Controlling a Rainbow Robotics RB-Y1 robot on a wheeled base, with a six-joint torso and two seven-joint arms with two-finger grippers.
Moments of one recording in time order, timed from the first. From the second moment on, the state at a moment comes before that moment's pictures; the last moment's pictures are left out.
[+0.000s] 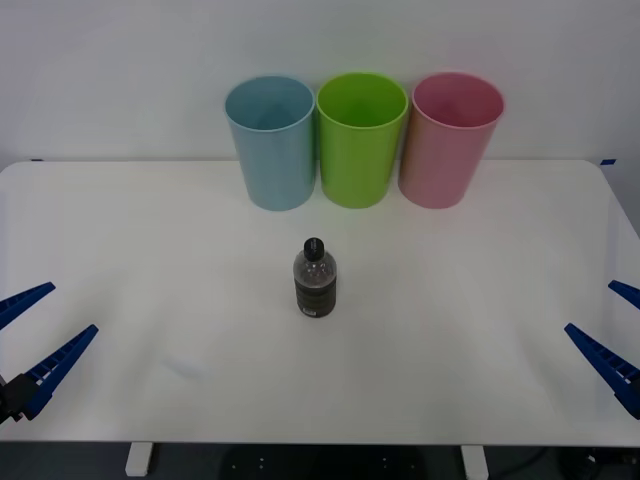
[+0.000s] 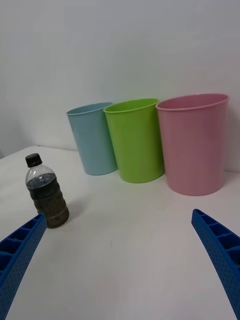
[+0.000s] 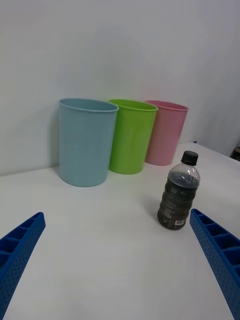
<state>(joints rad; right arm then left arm) 0.35 -0.40 -0.52 -1.66 0.96 -1.22 0.00 0.35 0.40 0.52 -1.66 -0.96 -1.22 0.00</state>
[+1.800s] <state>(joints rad) 0.20 -0.44 -0.02 -1.55 0.89 -0.93 0.39 0.35 0.40 0.52 -1.66 -0.96 -1.22 0.00</state>
